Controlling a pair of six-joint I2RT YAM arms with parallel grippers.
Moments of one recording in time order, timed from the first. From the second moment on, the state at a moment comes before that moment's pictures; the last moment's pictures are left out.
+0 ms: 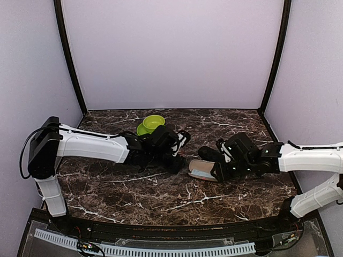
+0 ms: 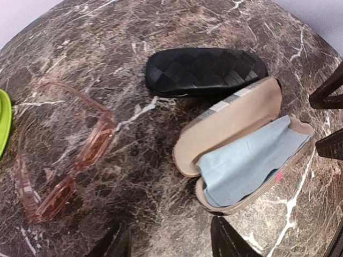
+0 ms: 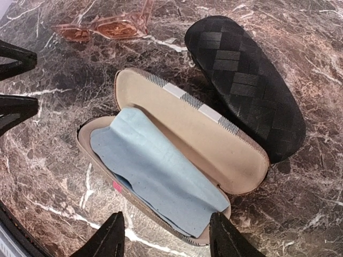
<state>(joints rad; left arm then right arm) -1.03 1.86 1.27 -0.20 -0.14 -0.19 0.90 1.24 0.72 -0.42 0.14 0.52</state>
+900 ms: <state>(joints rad) -0.66 2.11 1.49 -0.33 0.00 -0.27 0.86 1.33 0.81 -0.30 0.09 0.46</state>
